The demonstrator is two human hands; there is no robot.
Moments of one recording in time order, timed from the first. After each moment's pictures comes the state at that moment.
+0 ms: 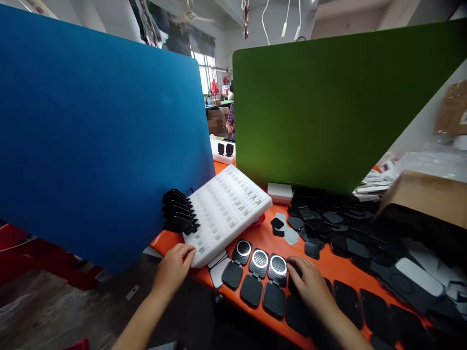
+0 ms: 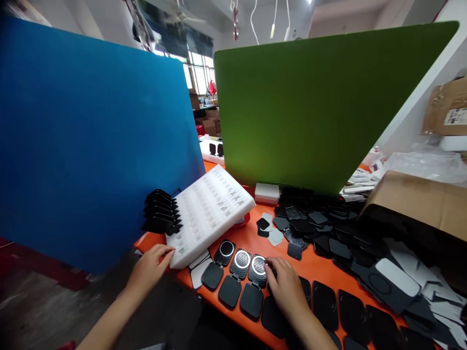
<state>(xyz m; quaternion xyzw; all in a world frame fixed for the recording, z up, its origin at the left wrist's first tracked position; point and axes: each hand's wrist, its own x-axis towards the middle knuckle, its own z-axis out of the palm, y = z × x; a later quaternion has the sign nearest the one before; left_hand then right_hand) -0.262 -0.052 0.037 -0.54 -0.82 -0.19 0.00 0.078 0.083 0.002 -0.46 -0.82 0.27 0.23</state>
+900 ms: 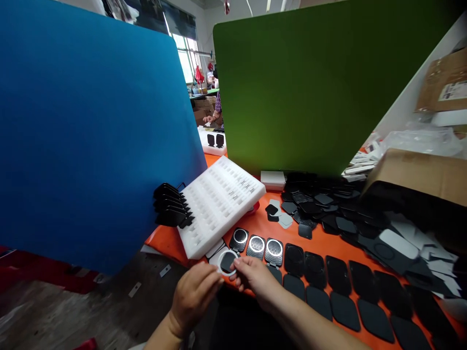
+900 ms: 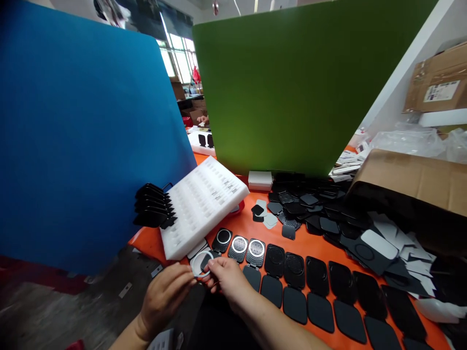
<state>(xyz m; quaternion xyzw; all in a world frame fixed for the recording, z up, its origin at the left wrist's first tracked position) -0.198 -0.078 0.019 -0.75 -0.57 -0.29 0.15 -0.035 0.015 0.020 -0.35 -0.43 0.81 0.18</state>
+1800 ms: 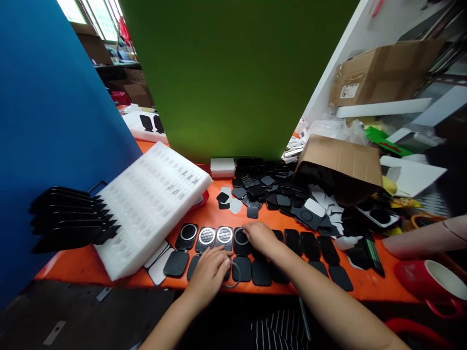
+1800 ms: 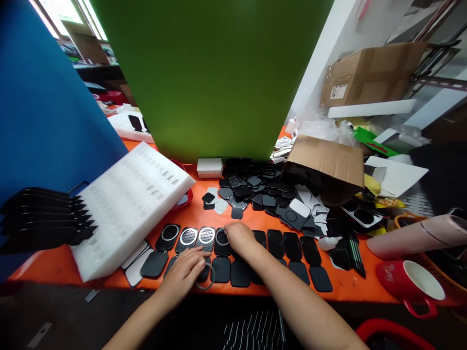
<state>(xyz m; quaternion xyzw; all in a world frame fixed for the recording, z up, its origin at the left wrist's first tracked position) -0.068 0.008 0.005 -0.73 -0.56 -0.25 -0.30 0.110 0.117 -0.001 -0.51 -0.85 0.14 -0.03</state>
